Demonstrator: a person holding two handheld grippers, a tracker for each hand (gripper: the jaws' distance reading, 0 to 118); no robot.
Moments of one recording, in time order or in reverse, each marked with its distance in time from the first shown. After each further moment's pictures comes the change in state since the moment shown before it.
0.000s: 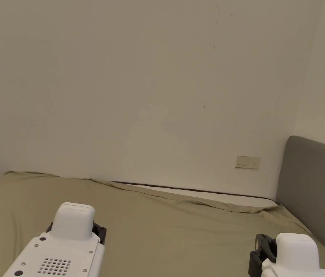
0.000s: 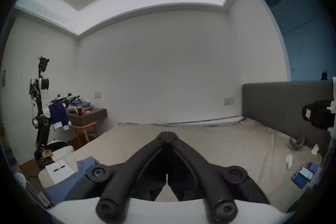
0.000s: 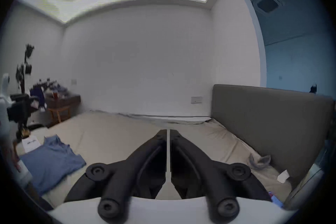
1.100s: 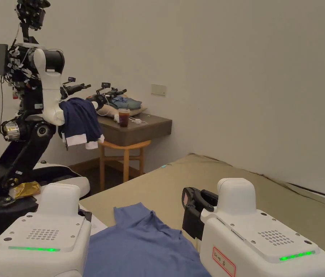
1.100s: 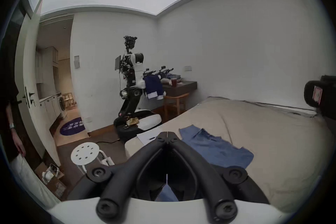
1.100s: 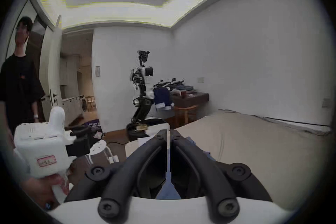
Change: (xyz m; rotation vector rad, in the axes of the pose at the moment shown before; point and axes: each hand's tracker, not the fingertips) left arm -0.254 -0.036 0.153 -0.240 0.722 0.059; right arm -0.334 0.052 0.028 0.008 1.109 -0.067
